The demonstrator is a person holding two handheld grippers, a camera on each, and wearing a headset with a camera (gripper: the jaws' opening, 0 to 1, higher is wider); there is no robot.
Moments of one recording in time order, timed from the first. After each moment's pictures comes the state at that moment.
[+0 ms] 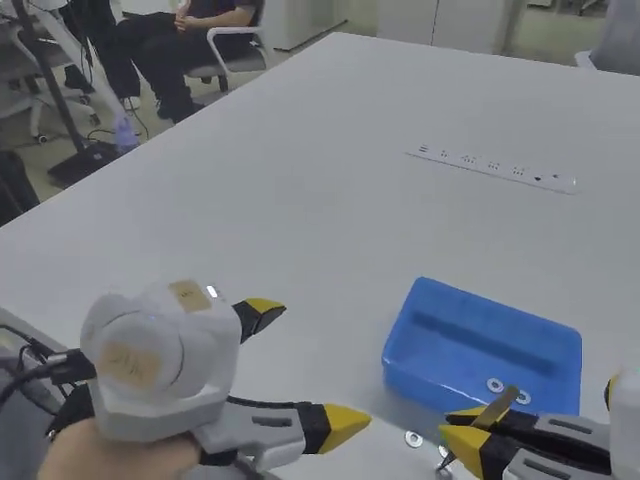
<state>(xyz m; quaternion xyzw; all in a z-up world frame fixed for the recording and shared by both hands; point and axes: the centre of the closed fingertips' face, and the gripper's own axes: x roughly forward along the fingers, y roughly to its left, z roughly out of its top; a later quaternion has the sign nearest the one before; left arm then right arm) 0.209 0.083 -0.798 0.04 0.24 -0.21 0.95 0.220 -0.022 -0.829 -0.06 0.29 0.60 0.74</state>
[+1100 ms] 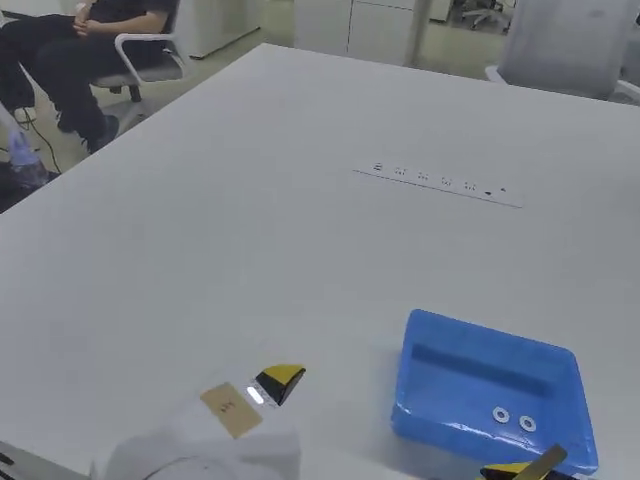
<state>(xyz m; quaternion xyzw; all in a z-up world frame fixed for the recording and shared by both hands) 0.206 0.072 -0.791 0.01 0.23 -0.24 0.94 0.214 -0.019 -0.834 -0.05 0.31 0.51 0.80</state>
